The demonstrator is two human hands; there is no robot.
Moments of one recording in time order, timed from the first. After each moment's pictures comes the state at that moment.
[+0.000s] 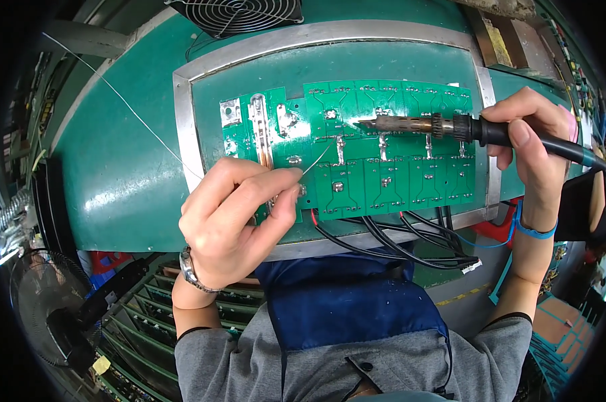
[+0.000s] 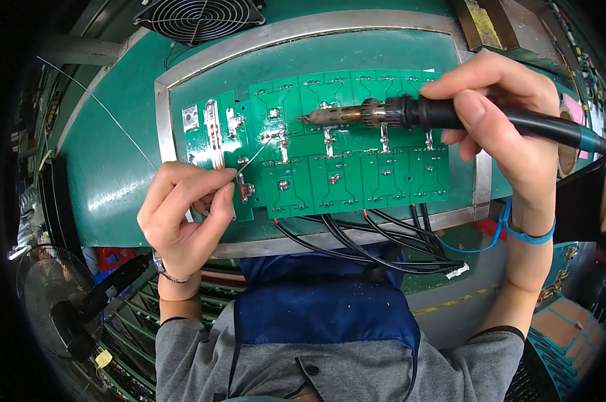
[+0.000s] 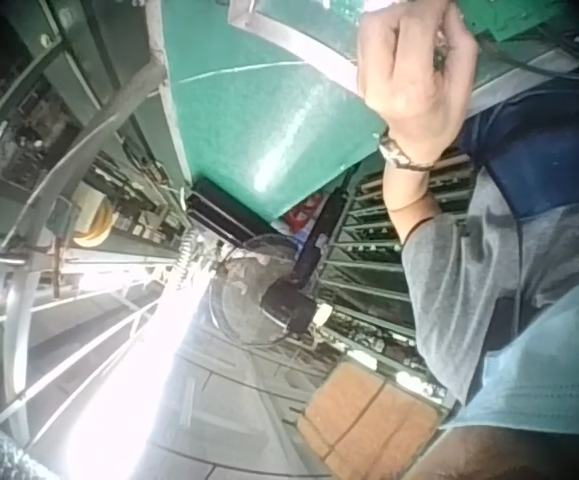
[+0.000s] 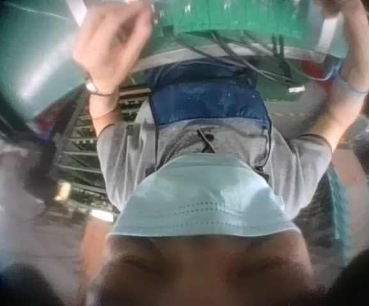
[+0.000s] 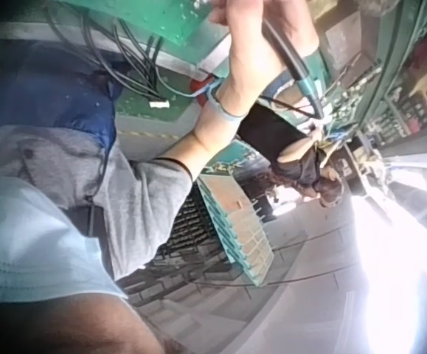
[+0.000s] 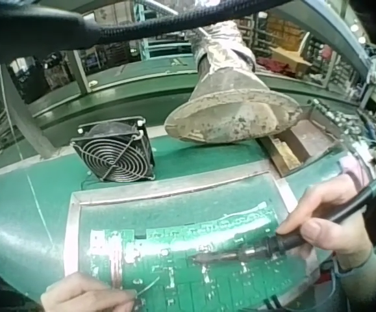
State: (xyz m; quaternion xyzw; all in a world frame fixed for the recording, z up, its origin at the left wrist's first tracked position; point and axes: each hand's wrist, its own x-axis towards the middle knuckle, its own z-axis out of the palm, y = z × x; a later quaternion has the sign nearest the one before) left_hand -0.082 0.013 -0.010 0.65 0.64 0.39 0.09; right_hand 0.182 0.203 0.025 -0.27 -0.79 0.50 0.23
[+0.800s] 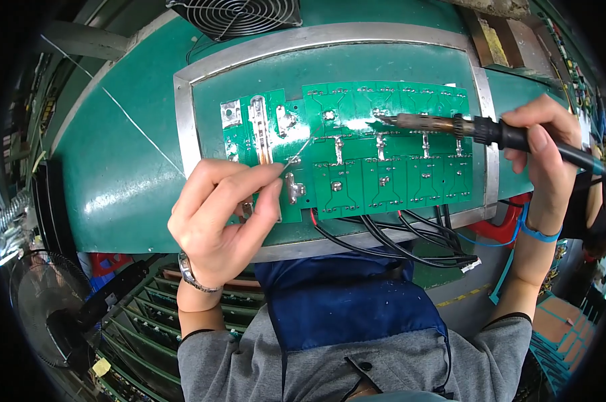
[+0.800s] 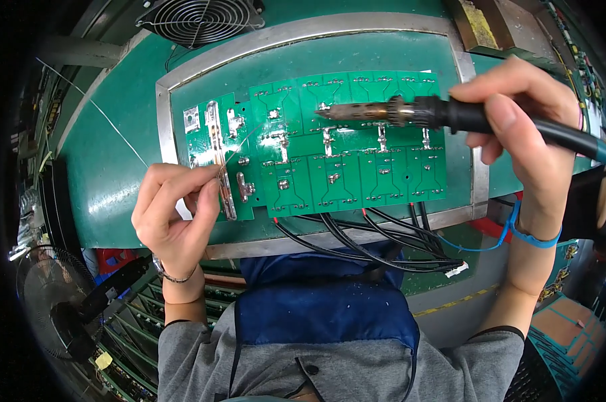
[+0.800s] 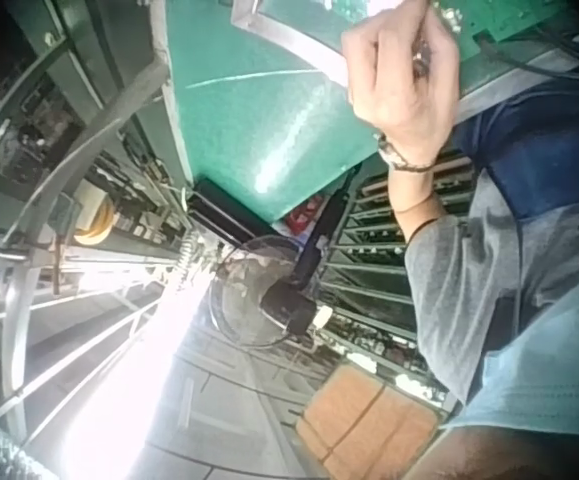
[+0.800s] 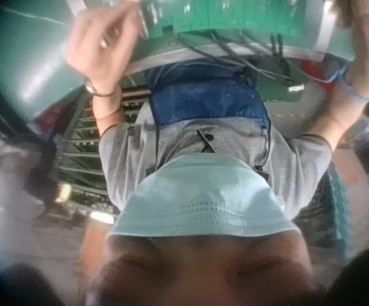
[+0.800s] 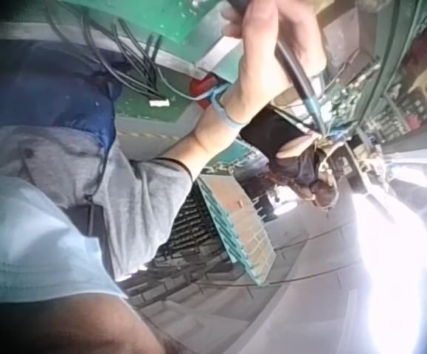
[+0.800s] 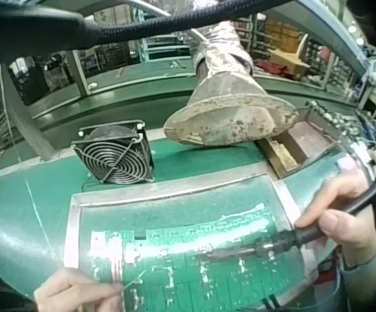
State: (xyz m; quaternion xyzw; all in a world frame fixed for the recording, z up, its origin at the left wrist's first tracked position) left_hand -0.083 0.010 -0.013 0.60 0.67 0.42 0.08; right_hand 0.198 0.201 0.036 -0.30 -0.79 0.47 0.26
